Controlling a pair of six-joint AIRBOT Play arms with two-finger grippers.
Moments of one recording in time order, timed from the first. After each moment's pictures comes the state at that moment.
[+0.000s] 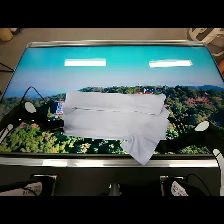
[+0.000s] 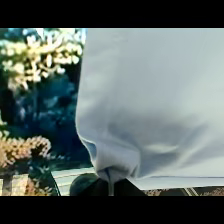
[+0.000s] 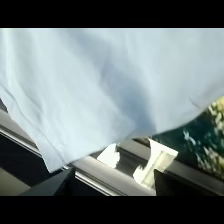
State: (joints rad) left arm 0.07 -1.39 0.88 1.25 -1.19 -1.46; right arm -0.31 -1.12 0.55 -1.10 1.34 0.94
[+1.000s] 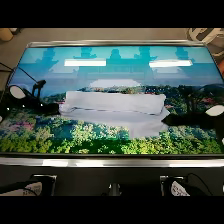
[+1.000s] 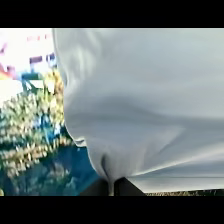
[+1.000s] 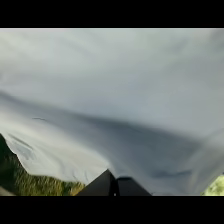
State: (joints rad) left arm 0.07 -1.37 1.15 1.23 -1.21 -1.40; right arm -0.31 -1.17 0.84 -0.91 1.14 0.87
